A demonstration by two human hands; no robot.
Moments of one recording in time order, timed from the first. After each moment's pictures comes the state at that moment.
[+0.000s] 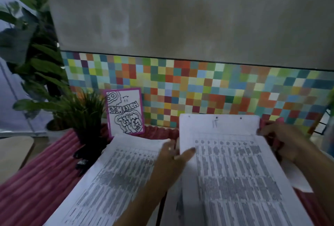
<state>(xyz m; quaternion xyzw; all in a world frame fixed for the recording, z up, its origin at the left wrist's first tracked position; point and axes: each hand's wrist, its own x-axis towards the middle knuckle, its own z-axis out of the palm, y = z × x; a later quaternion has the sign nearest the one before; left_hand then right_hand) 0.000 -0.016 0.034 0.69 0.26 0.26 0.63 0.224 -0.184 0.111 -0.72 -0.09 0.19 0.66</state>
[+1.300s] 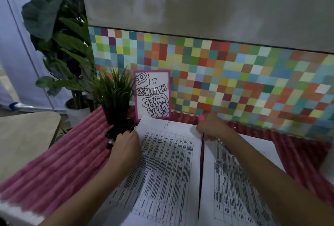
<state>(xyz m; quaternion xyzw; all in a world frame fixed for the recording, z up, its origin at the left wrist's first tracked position) -0.108 0.131 -0.010 0.87 0.47 0.14 0.09 0.126 0.028 0.040 -0.88 -0.33 0.20 0.28</state>
